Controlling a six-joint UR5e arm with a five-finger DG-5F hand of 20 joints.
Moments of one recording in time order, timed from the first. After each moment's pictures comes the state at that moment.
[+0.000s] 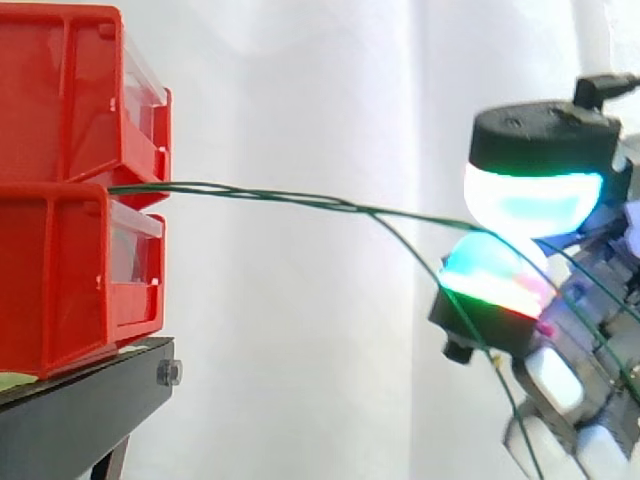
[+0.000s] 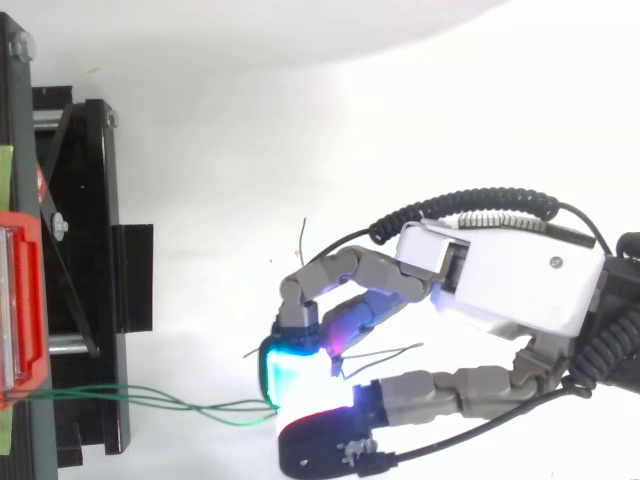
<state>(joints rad) 0.33 -2.19 -1.18 -3.25 -0.98 0.00</state>
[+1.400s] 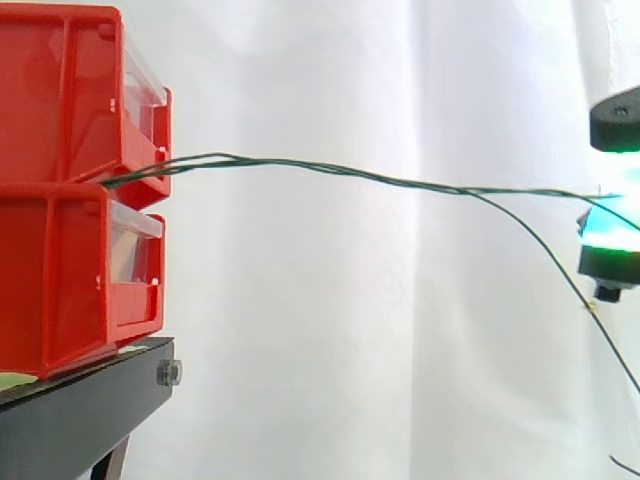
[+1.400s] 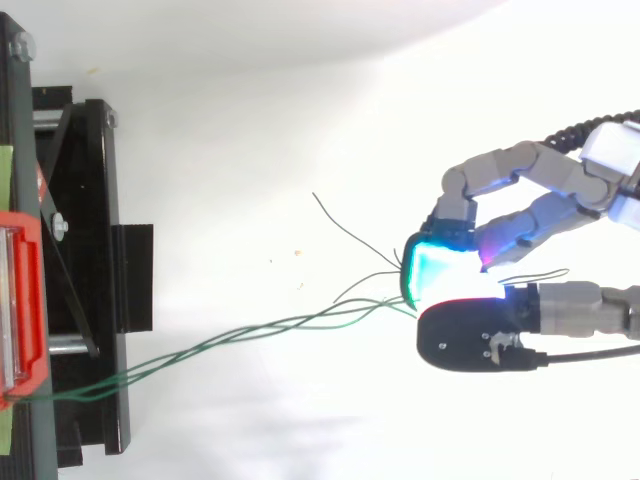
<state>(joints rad) 0.35 -2.08 -1.18 -3.63 -0.82 0.15</state>
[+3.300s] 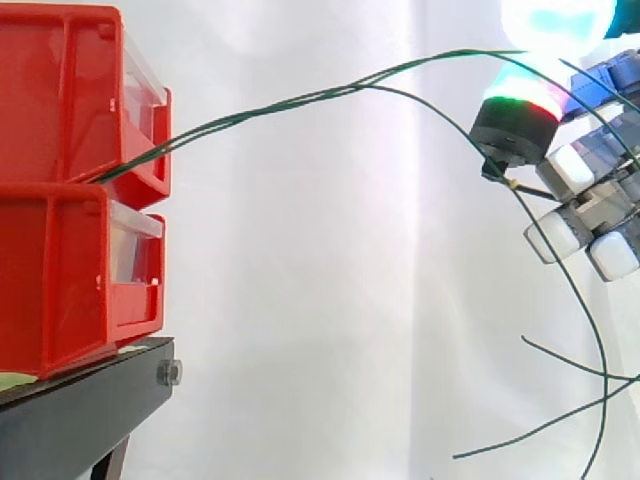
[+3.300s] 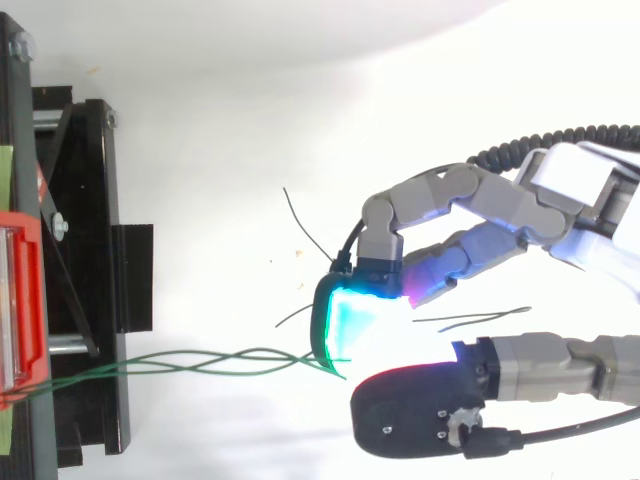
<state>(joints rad) 0.35 -2.08 -1.18 -3.32 -0.82 0.05</state>
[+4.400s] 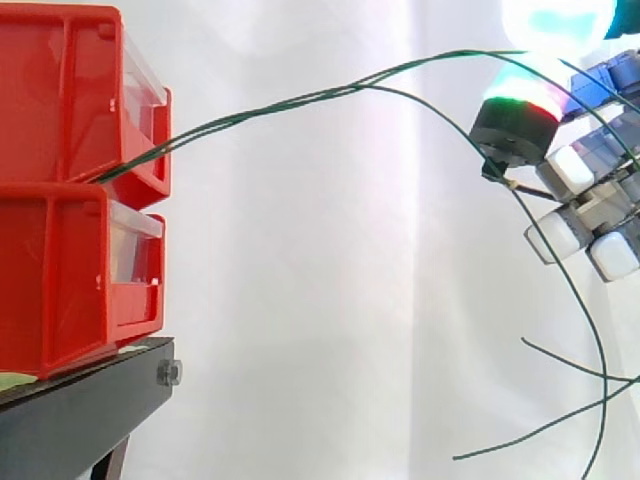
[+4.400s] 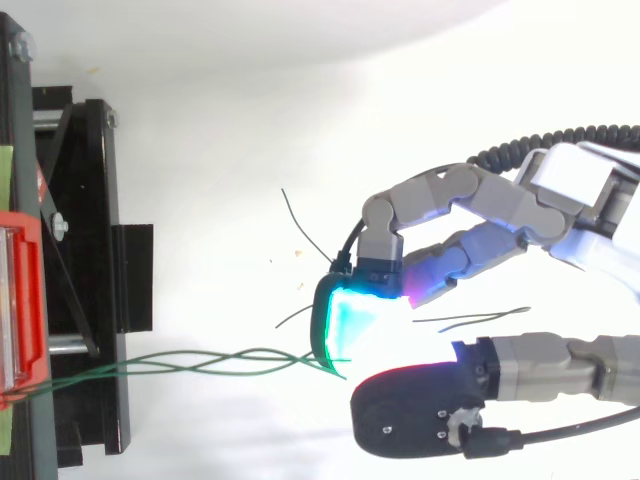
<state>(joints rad) 0.35 -2.08 -1.18 -3.32 -0.82 0.05</state>
